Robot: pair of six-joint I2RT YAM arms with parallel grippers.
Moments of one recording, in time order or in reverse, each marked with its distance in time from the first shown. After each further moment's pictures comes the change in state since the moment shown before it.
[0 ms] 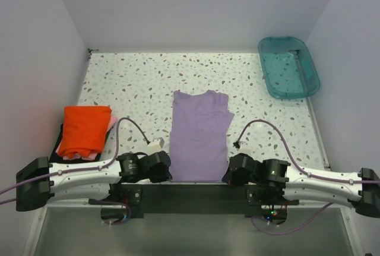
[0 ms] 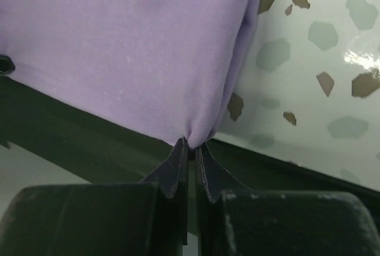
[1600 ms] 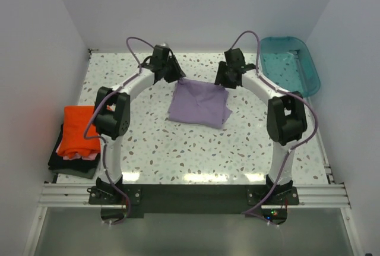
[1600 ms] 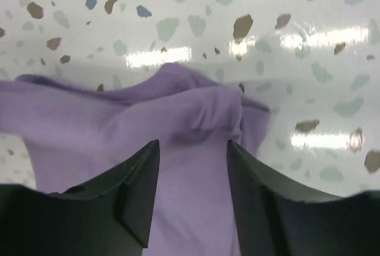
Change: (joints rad) left arm 0.819 1.091 1.254 0.160 0.322 0.563; right arm -0.881 1.238 1.205 0.151 -0.131 -0.708
